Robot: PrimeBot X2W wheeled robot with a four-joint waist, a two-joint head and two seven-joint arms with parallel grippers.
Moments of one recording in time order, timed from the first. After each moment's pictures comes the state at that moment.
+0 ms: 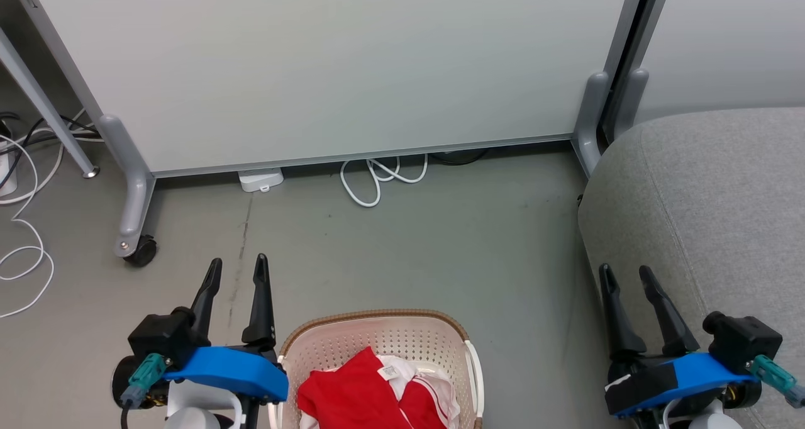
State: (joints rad) left arm -0.11 0.10 -0.15 0.26 -0.37 -0.05 -0.18; right arm -0.07 -0.04 0.02 0.21 0.39 0.13 -0.18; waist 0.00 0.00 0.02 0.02
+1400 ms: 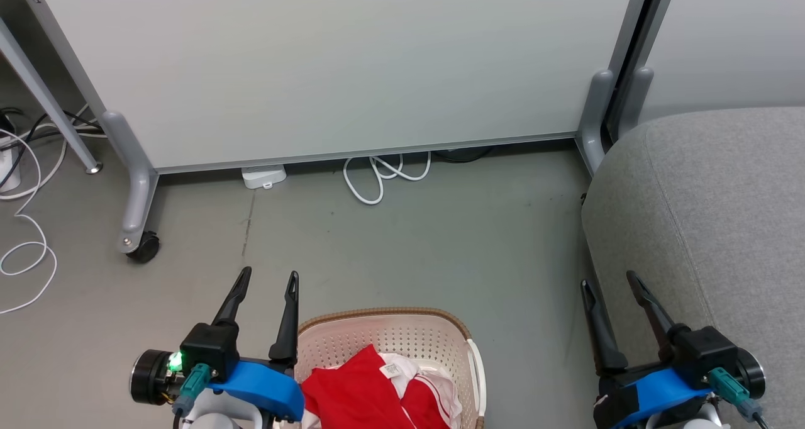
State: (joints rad) left arm -0.13 0.06 -0.14 0.38 -0.11 -0.11 -0.26; right arm -0.07 -0.05 0.03 0.25 0.05 0.13 -0.26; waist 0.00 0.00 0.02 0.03
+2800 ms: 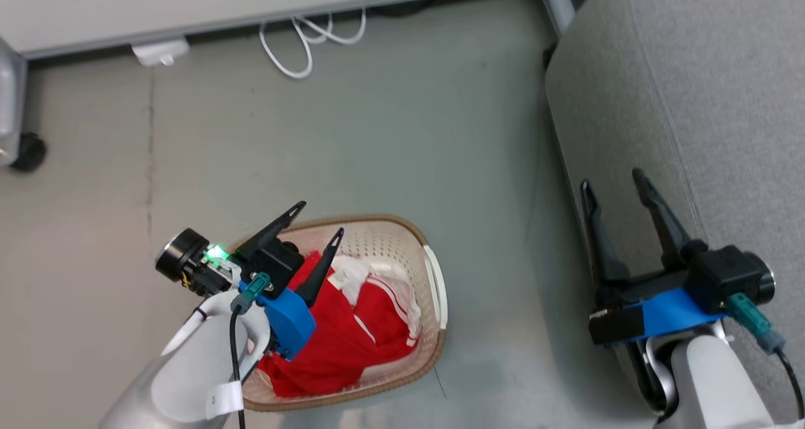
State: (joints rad) left arm -0.55 0.27 -0.67 0.67 -0.19 -0.13 -0.26; right arm -0.25 -0.05 0.04 0.18 0.06 0.13 -0.26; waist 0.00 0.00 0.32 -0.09
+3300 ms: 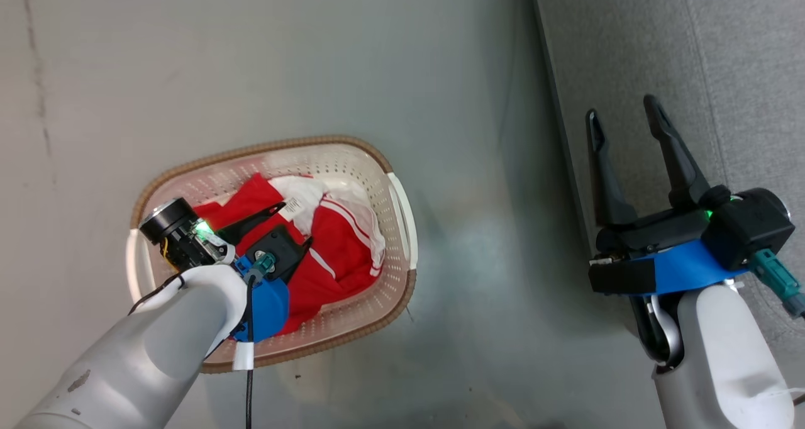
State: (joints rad) left arm -0.81 0.35 -1.14 0.93 -0.34 -0.13 -0.25; right arm -0.38 -0.05 0.06 0.11 0.08 0.13 -0.26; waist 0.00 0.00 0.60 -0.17
